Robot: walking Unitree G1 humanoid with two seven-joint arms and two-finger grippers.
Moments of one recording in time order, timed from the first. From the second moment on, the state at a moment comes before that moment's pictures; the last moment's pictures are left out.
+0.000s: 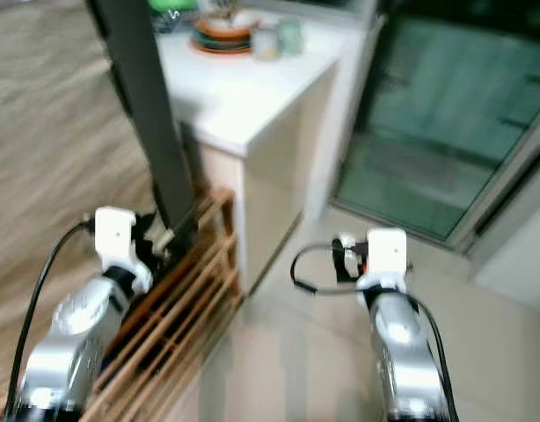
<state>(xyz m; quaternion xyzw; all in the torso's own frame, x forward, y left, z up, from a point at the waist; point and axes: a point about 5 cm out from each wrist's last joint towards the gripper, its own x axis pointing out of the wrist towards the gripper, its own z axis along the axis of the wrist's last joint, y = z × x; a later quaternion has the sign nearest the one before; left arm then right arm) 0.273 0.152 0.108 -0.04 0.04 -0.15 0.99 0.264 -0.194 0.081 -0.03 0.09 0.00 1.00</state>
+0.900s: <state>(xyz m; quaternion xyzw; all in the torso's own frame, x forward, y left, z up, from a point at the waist) 0.279 0.164 0.108 -0.06 0.04 -0.15 0.99 0.269 -0.200 0.081 -0.01 0.08 -0.03 1.00</state>
